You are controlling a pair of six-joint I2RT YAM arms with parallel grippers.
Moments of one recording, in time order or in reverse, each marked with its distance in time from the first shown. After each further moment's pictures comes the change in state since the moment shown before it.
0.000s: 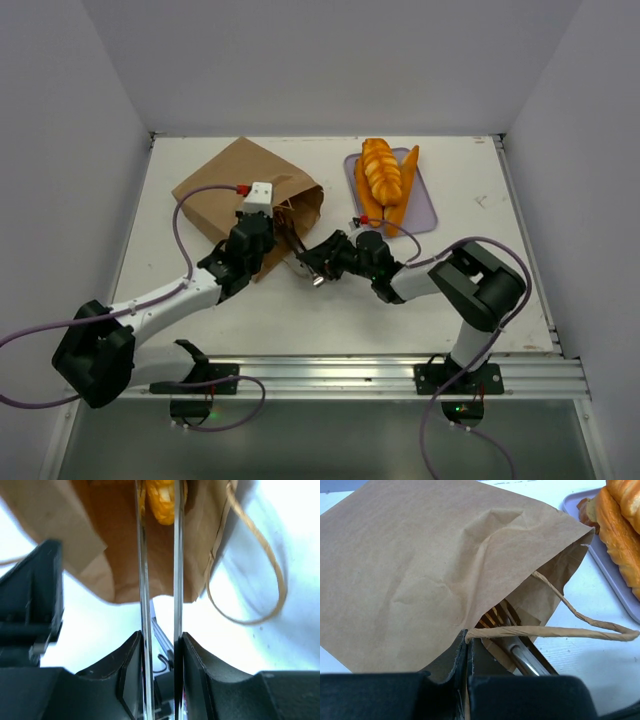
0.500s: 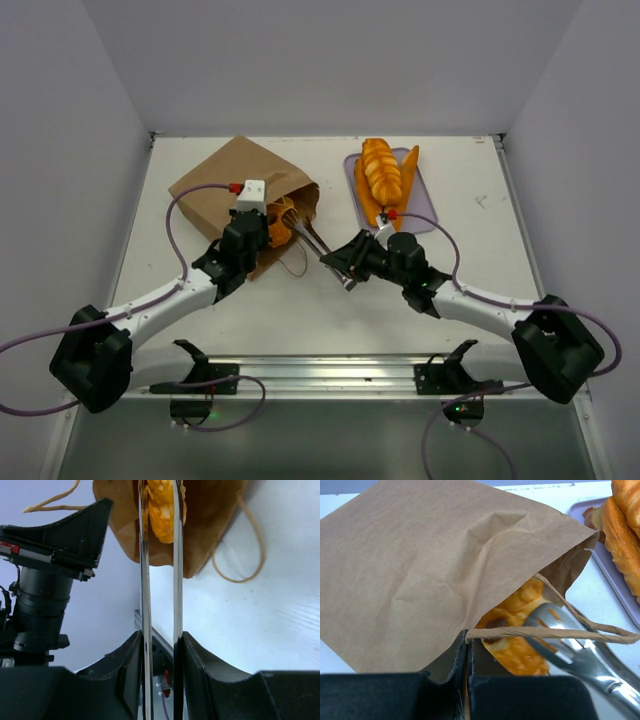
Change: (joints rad) left arm 0.043 -0.024 -0.007 0.001 0.019 0.000; right arm -0.024 -0.509 -0.113 -0.390 0.034 -0.227
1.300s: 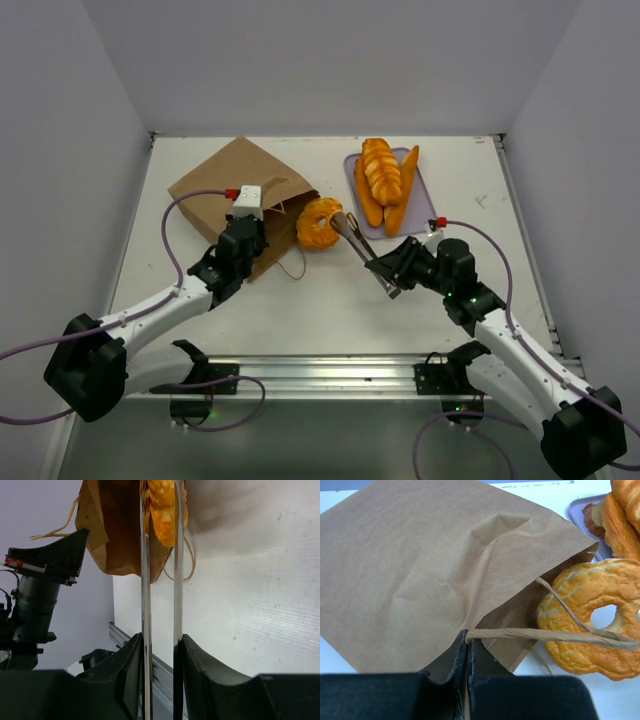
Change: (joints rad) left arm 0.001 -0.057 -0.052 0.007 0.008 -0.001; right arm -0.290 -0.472 -0.084 -0.500 -0.113 -0.184
